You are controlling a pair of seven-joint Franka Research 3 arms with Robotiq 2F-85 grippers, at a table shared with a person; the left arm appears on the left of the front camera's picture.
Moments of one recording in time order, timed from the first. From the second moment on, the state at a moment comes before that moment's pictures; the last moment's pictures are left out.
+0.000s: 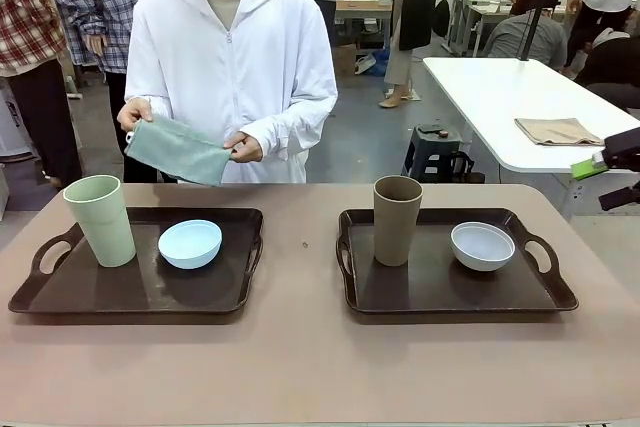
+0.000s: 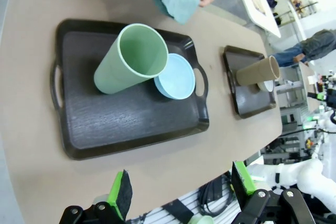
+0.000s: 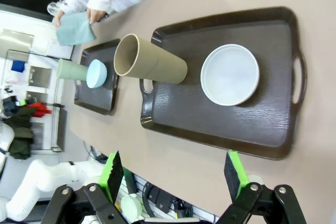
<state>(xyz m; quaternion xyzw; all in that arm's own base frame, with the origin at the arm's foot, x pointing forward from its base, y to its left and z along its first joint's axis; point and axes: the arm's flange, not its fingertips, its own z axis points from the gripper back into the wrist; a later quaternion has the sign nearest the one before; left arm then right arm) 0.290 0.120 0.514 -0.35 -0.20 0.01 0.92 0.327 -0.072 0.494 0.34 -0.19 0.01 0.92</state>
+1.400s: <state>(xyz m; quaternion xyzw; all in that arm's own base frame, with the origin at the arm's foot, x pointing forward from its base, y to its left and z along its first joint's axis) 0.360 0.099 0.563 -0.09 -0.25 -0.28 0.92 0.414 0.208 0.579 0.20 -0.11 0.02 0.97</state>
